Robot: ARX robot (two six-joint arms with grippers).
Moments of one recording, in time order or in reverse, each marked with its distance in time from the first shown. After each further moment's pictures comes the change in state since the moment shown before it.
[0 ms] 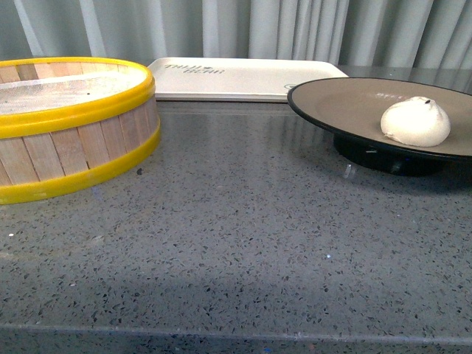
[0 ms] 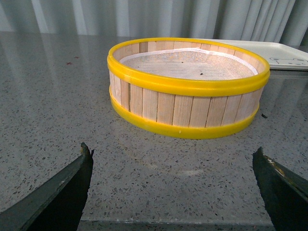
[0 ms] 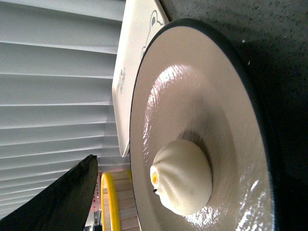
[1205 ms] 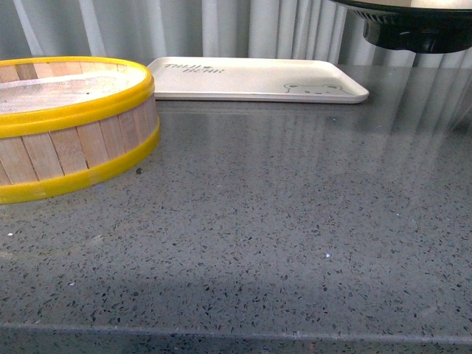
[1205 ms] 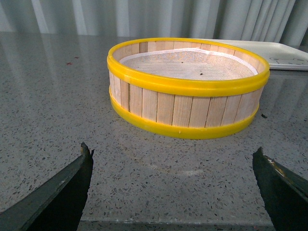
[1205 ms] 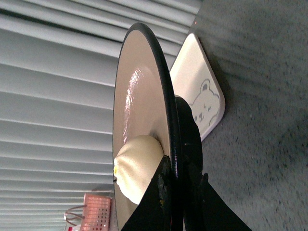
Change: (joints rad) left arm 0.000 0.000 0.000 0.000 0.000 0.000; right arm -0.066 0.103 0.227 0.097 0.021 0.005
